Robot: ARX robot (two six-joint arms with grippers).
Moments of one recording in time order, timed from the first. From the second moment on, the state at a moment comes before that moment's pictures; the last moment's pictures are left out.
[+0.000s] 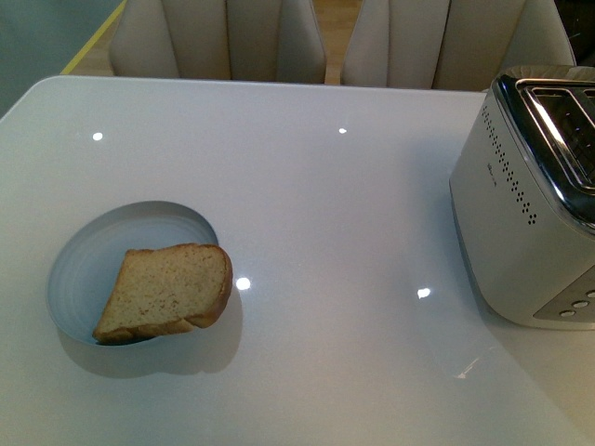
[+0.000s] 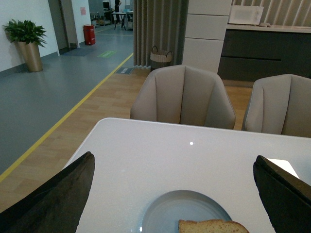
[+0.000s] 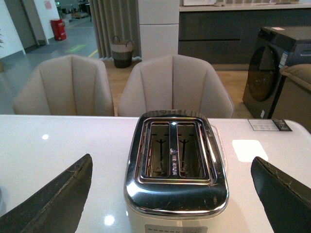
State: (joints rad) left arm 0.00 0.01 0.01 0.00 0.00 -0.01; right arm 0.00 0.01 0.02 0.00 0.00 0.01
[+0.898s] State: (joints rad) left arm 0.00 0.01 0.01 0.00 0.00 -0.01; right arm 0.00 0.01 0.02 0.00 0.00 0.01
